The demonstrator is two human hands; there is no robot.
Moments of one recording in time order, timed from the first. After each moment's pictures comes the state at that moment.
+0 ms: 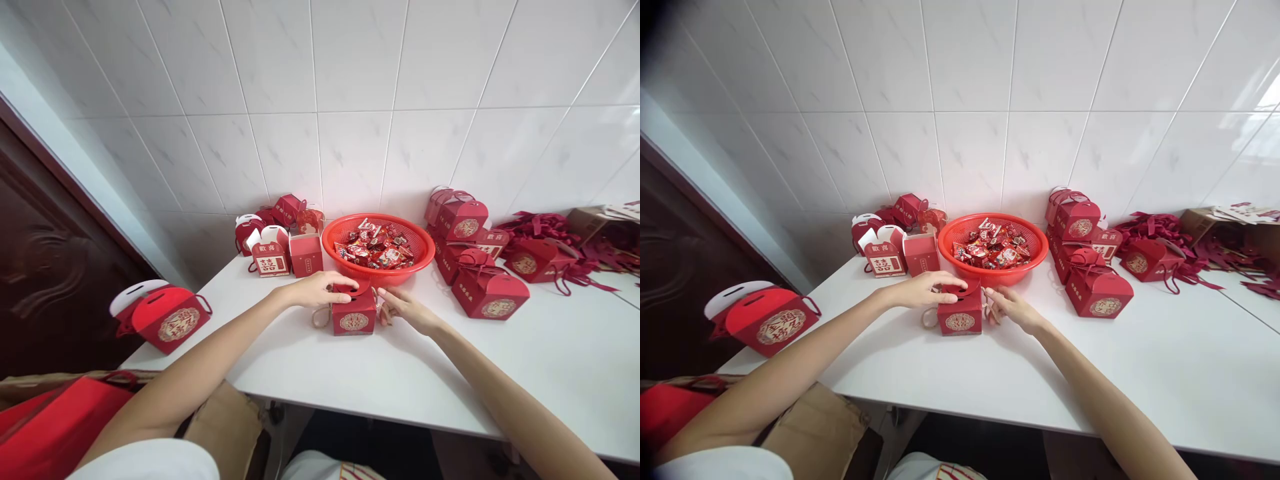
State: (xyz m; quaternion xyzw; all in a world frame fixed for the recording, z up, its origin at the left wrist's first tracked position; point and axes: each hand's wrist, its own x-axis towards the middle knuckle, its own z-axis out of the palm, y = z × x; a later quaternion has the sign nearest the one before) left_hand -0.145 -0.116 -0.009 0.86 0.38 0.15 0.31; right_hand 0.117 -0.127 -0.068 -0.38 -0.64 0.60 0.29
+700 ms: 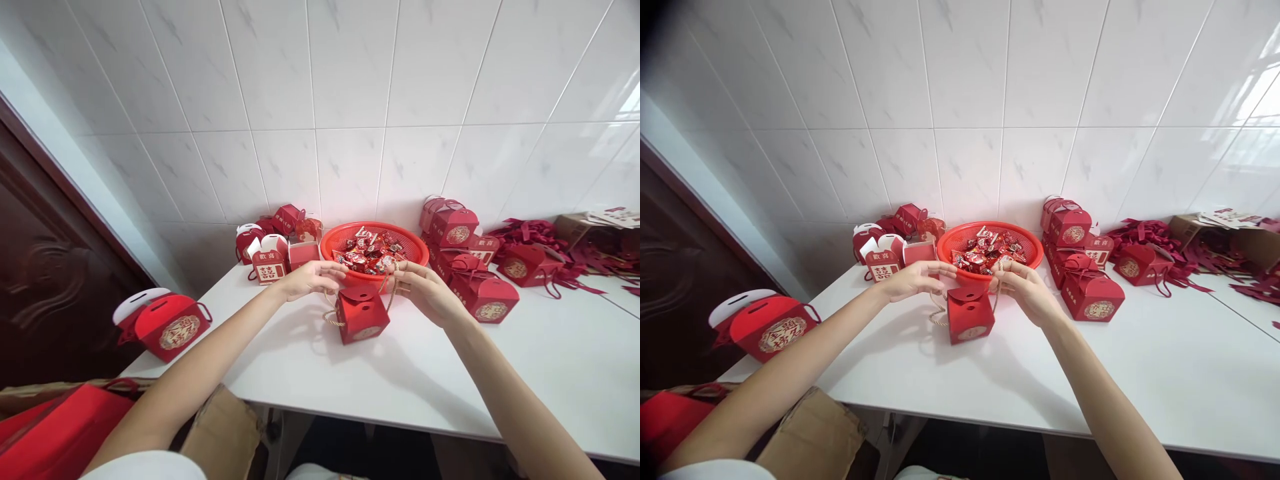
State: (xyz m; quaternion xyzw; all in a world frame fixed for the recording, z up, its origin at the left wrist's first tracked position) left_hand -0.149 -0.114 0.012 0.65 0.41 0.30 0.57; right_hand 0.127 -0.147 0.011 -0.34 -0.56 0.59 0.47
